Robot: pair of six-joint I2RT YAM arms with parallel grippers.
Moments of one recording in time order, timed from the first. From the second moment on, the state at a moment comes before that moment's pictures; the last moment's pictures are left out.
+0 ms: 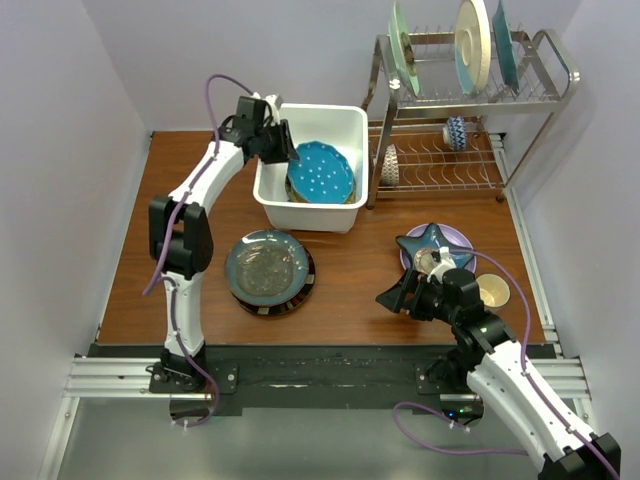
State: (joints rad) left arm -0.27 2.15 1.98 -0.55 0.28 -0.38; right arm 0.40 0.49 0.26 -0.38 -0.28 0.74
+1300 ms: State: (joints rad) left arm -0.42 1.88 1.87 -0.56 0.12 -0.28; right arm 0.40 0.51 0.29 -0.37 -0.28 0.74
